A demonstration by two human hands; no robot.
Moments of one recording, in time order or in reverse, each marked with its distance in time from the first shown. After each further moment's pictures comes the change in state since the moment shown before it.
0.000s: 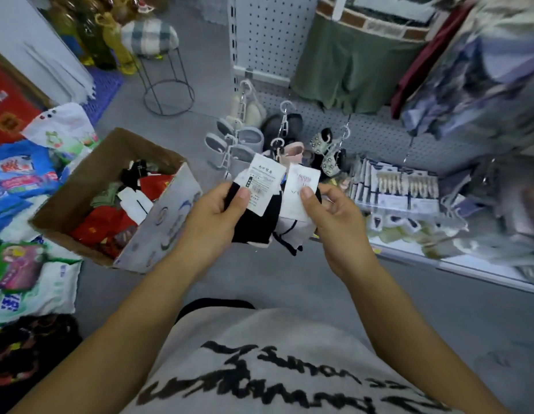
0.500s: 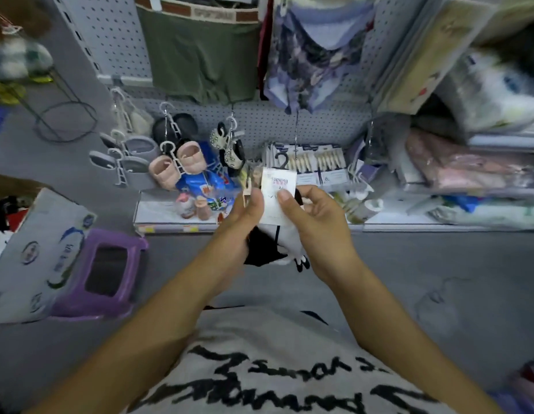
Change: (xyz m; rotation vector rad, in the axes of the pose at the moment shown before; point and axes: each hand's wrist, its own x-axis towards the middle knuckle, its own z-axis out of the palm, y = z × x) left_hand -0.048 0.012 0.282 -0.384 -0.507 -0.240; right_hand -0.049 -0.021 -0.235 0.033 0.213 -0.053
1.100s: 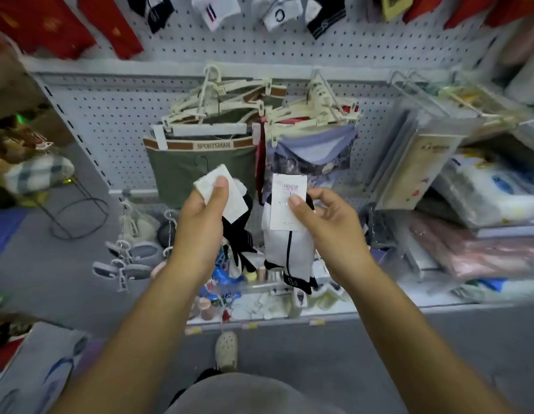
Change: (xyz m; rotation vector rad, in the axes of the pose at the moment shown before) left_hand 0.126 0.187 0.013 0.279 0.388 0.409; right_hand 0.163 -0.129 0.000 -0.038 -0.010 -0.231
